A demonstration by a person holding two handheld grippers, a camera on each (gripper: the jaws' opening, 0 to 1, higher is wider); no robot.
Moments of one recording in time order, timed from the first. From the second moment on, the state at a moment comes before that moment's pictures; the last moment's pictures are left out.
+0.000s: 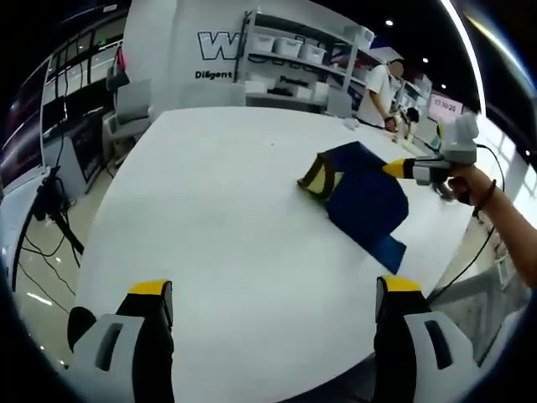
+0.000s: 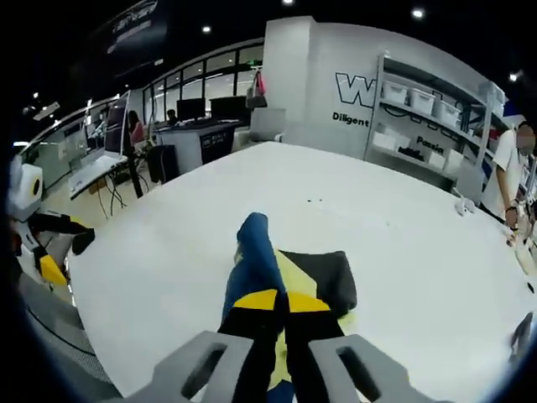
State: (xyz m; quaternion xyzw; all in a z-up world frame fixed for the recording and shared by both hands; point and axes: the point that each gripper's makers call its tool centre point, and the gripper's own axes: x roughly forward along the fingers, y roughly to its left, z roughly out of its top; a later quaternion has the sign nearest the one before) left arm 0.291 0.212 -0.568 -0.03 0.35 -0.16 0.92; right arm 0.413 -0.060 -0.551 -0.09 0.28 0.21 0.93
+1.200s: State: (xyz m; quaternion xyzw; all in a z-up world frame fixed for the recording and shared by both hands) left arm 0.289 0.213 -0.569 -0.02 0.36 -0.16 0.92; right arm 0.408 -0.192 -0.675 -0.14 0.43 0.02 0.89
